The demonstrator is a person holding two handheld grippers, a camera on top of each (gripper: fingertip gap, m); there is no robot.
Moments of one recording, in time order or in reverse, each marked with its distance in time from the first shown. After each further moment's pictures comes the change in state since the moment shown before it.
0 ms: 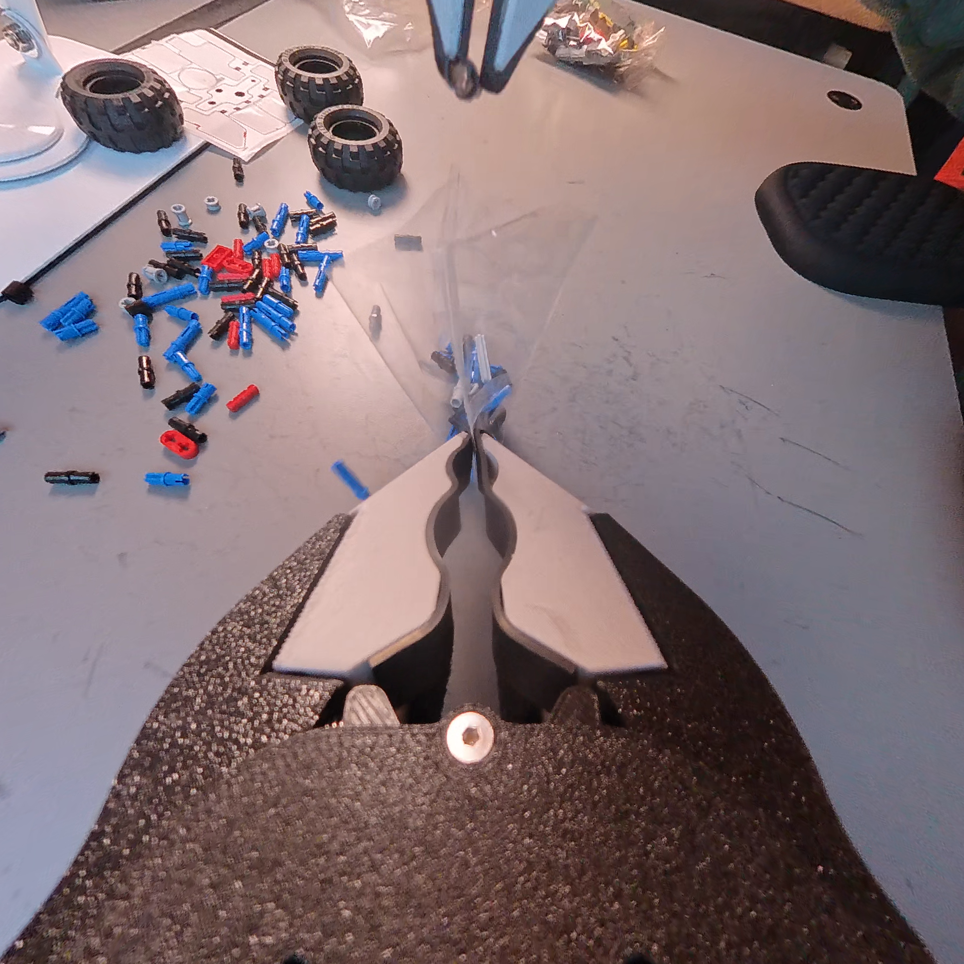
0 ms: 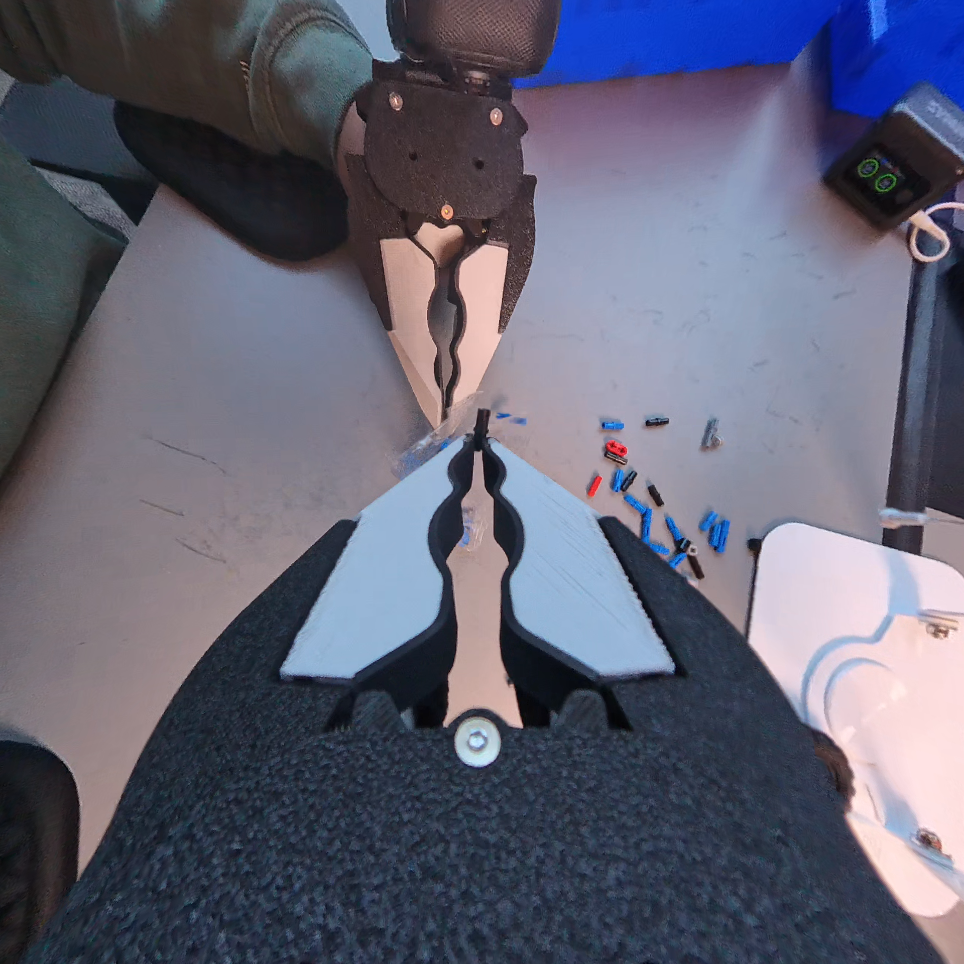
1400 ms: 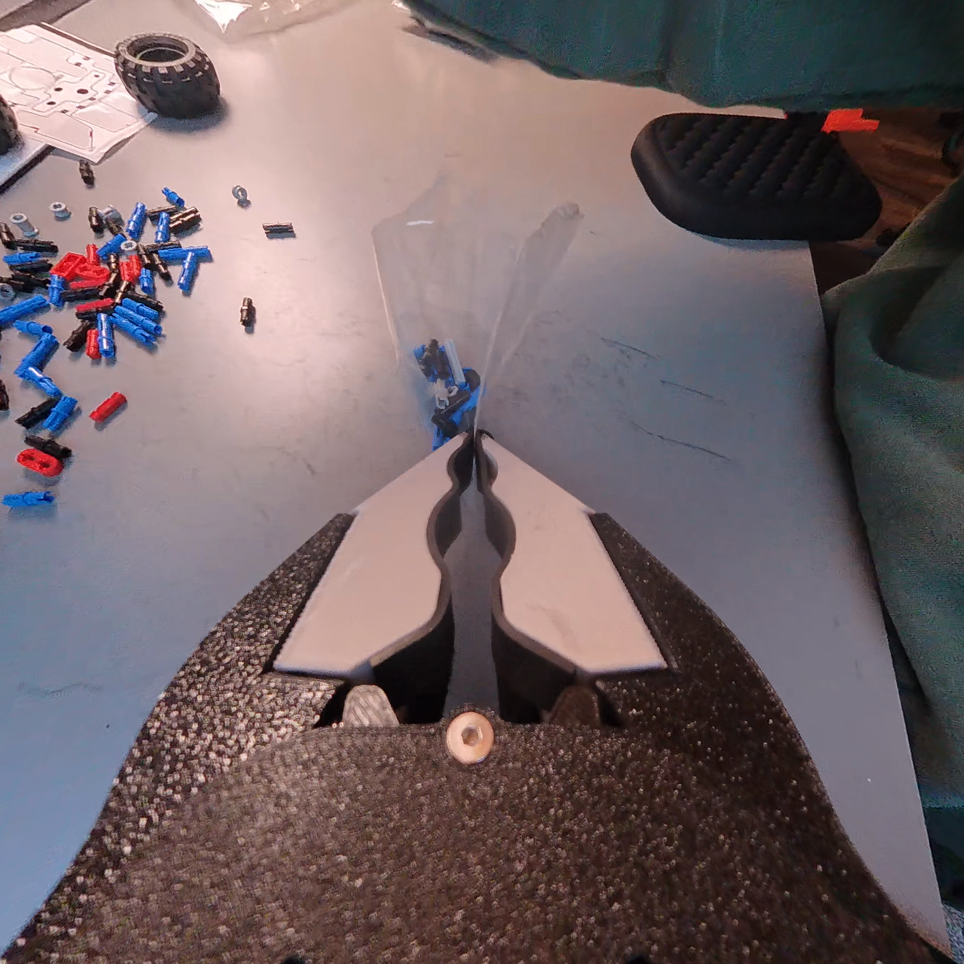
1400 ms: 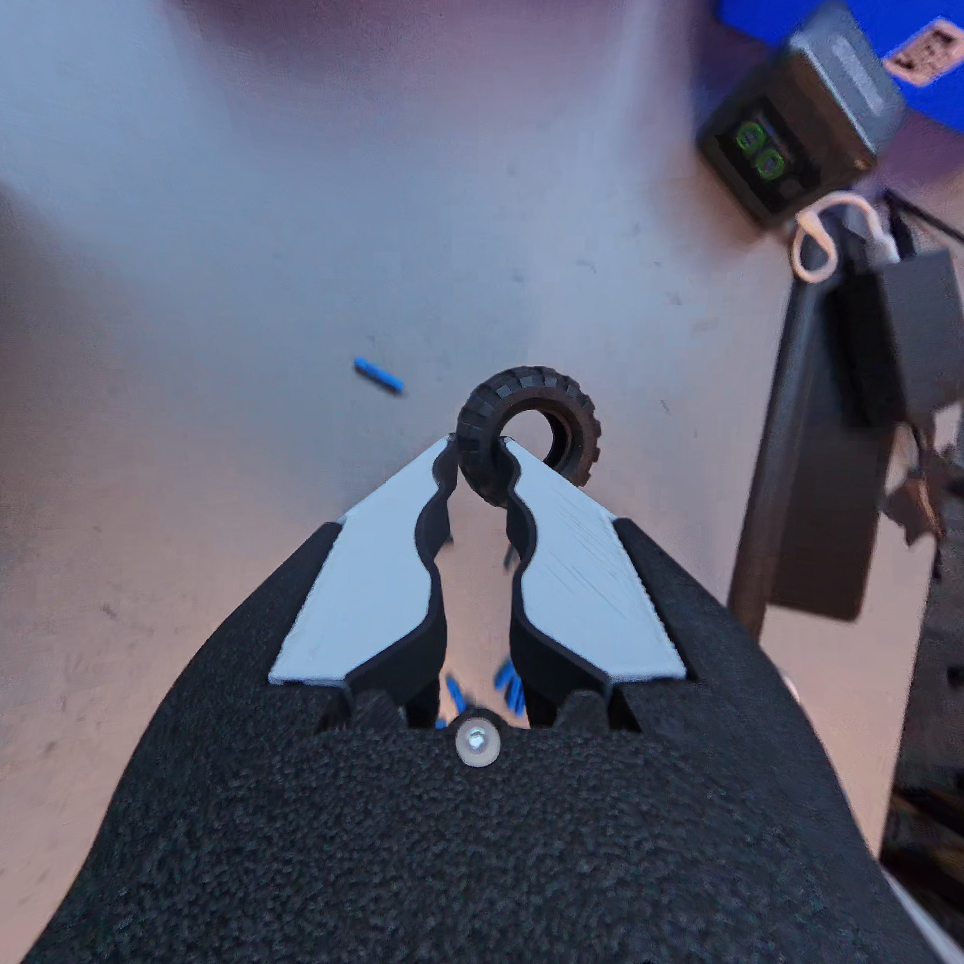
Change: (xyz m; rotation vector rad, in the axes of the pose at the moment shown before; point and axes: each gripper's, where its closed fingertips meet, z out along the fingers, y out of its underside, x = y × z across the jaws) left arm 0.051 0.012 -0.013 -0.025 0.128 0.082; right arm 0.144 -0.012 0.127 -0.183 0.157 -0.068
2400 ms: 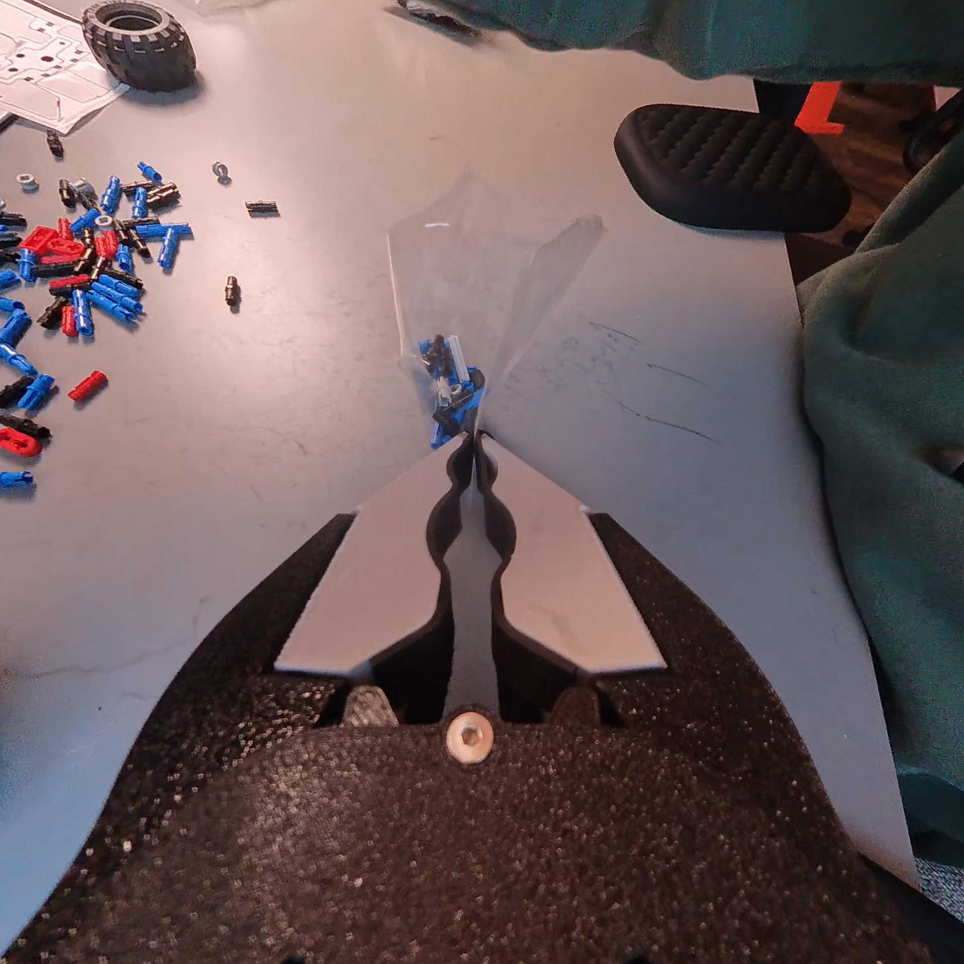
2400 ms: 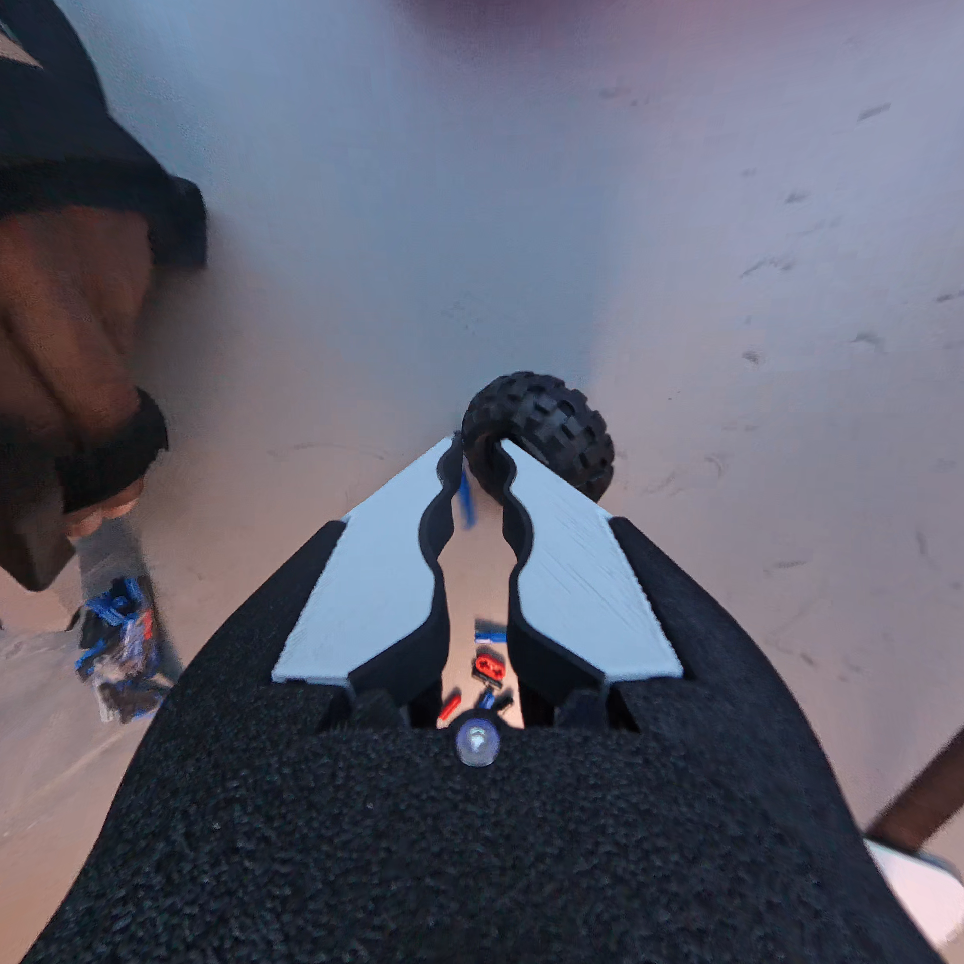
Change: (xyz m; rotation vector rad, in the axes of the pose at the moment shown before) left arm 0.001 0.007 -0.006 -0.010 0.044 -0.016; right arm -0.070 -0.023 0.038 -0.218 -0.364 -0.006
